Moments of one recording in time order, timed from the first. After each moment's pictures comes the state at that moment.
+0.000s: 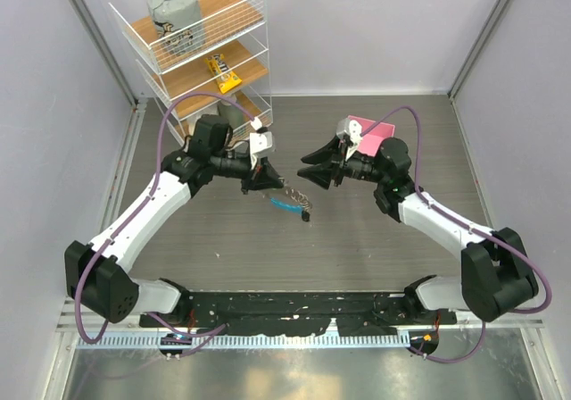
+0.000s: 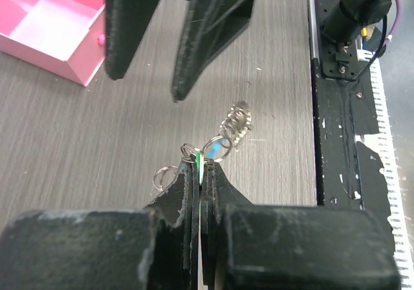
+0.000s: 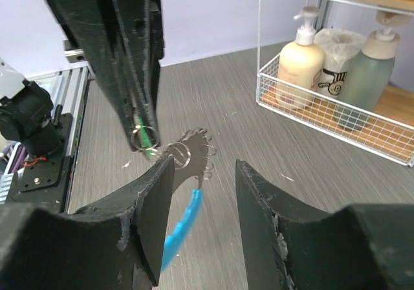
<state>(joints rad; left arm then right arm) -0.47 1.34 1.23 -0.50 0.94 0.46 0.43 1.30 0.75 0.68 -0.89 0.15</state>
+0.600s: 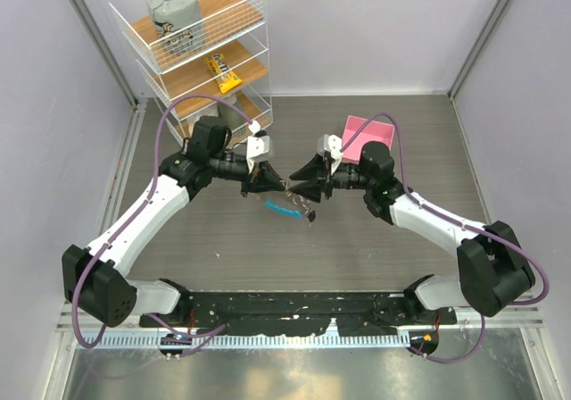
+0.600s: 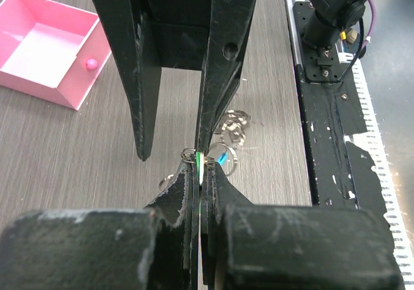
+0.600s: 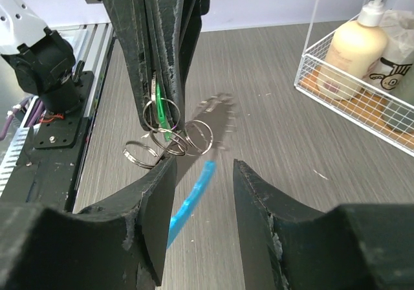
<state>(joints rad) -0.48 1.31 1.19 -0.47 1.01 0.49 0.52 1.36 0.77 0.56 -0.94 -0.02</state>
